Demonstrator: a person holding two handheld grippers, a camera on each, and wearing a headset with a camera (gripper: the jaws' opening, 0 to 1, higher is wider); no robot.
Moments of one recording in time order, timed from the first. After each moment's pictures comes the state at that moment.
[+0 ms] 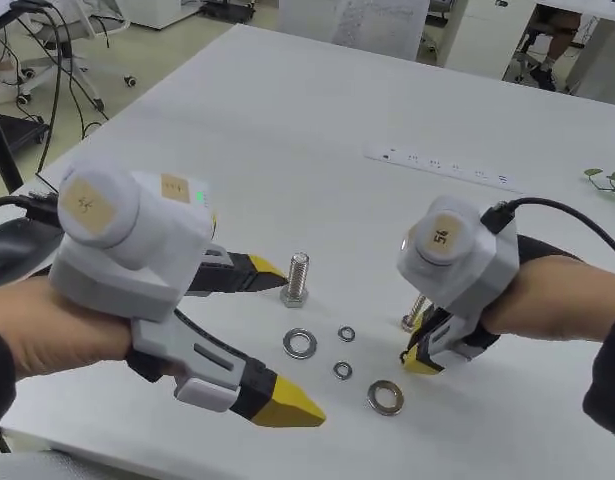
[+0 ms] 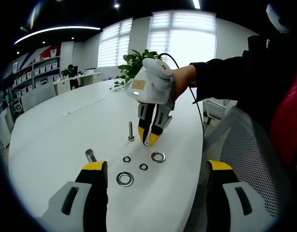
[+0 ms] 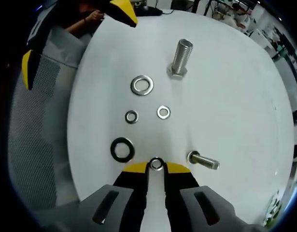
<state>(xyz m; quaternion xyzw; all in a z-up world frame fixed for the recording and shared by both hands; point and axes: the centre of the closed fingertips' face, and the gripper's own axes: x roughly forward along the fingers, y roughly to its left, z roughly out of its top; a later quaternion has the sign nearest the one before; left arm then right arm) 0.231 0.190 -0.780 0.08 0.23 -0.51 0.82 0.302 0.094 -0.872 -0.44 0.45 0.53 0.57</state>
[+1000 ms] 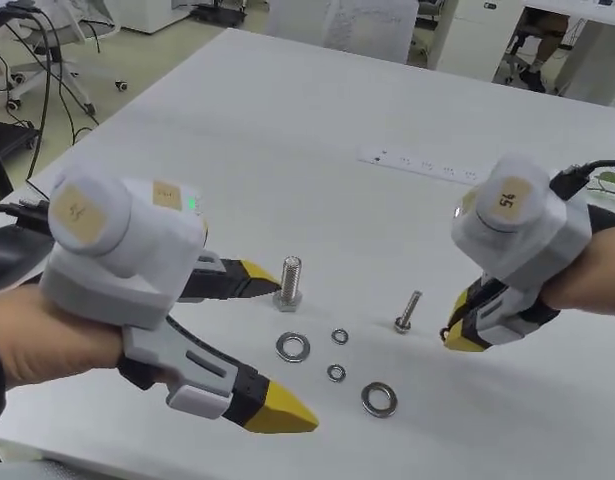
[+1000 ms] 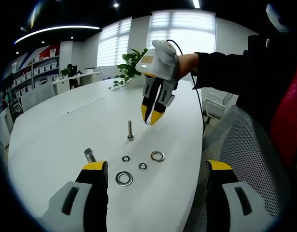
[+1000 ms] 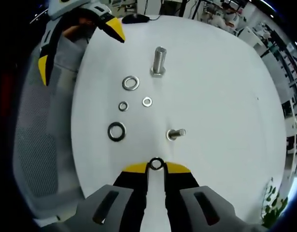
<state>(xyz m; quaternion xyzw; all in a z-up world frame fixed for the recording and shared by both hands) 0.229 0.190 -0.781 0.08 0.24 -0.51 0.82 0.313 0.061 -0.823 -0.44 0.44 0.50 0.61</state>
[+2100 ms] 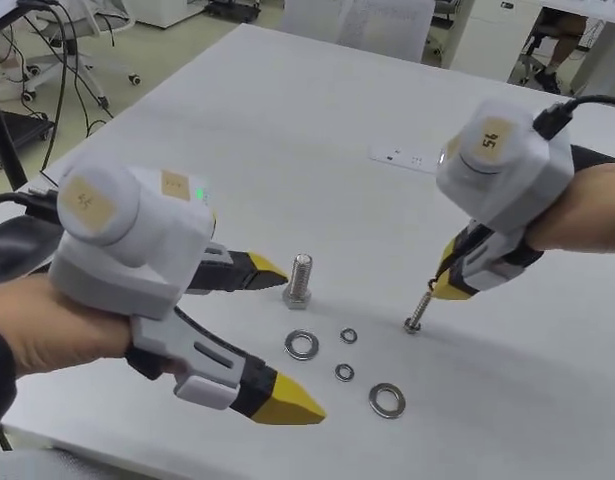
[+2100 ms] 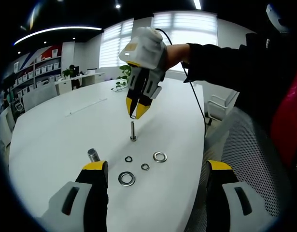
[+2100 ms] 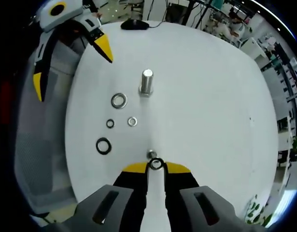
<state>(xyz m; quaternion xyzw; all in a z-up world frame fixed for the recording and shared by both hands) 0.232 0.195 -0.778 0.07 0.23 -0.51 0.83 0.345 0.097 -0.806 -0.47 0.41 0.51 0.59</state>
